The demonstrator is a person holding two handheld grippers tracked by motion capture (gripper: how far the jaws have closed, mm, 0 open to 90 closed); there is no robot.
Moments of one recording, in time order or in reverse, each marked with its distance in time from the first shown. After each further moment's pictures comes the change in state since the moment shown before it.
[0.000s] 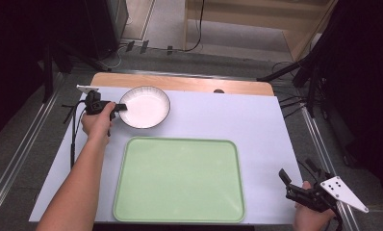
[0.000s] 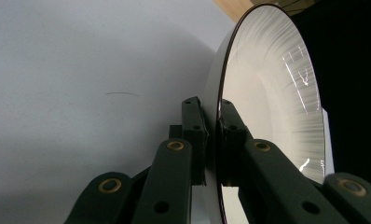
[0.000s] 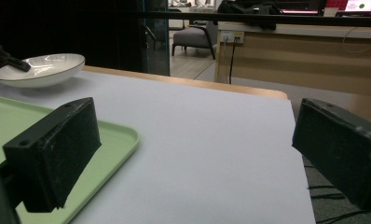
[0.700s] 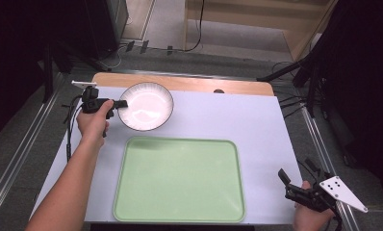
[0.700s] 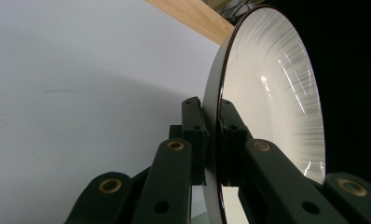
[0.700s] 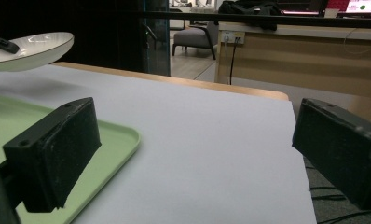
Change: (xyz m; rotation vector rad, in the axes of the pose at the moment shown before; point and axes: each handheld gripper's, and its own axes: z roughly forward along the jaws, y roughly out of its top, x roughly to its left) left arm -0.033 -0.009 -0.029 0.008 -0.096 0.131; right arm 0.002 0.001 0.001 -0.001 0.002 -0.006
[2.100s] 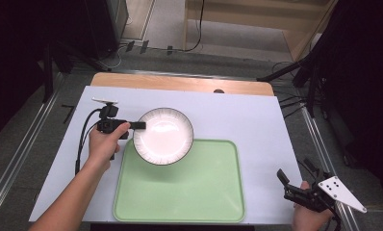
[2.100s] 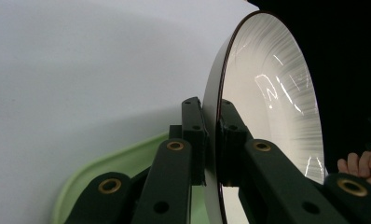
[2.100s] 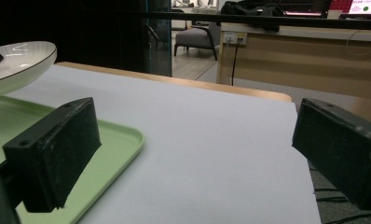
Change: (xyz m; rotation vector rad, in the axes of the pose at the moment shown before) left arm -0.047 -0.068 0.008 0.174 -0.102 0.209; right arm 0.004 0.001 0.001 -0.002 0.006 -0.007
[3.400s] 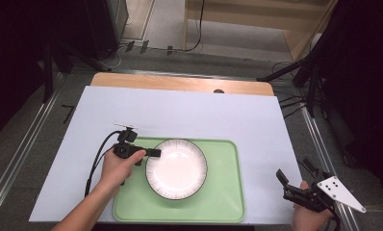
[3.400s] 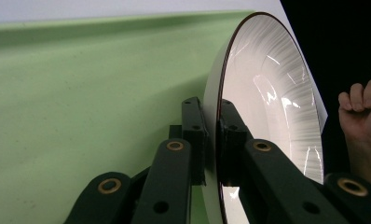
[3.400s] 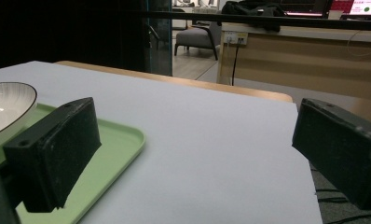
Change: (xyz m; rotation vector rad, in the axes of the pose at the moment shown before) left arm -0.022 -0.064 0.039 0.174 -0.048 0.075; right arm 0.002 0.000 0.000 0.005 0.003 0.000
